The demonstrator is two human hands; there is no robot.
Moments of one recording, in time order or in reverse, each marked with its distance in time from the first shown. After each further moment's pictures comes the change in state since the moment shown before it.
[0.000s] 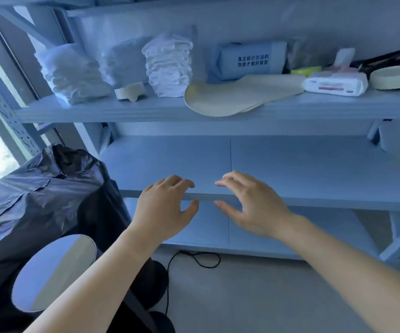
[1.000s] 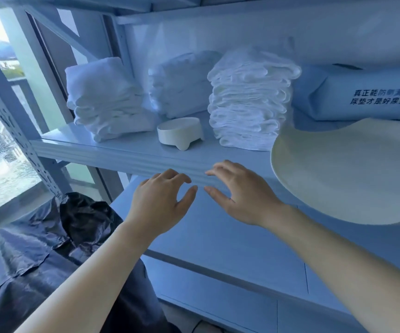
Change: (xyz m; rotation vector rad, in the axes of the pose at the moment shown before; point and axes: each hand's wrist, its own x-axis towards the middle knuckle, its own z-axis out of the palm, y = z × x) left_hand 0.279 -0.256 0.046 0.034 0.087 -0.220; right_hand 0.421 0.035 0.092 0.084 -0.003 -0.202
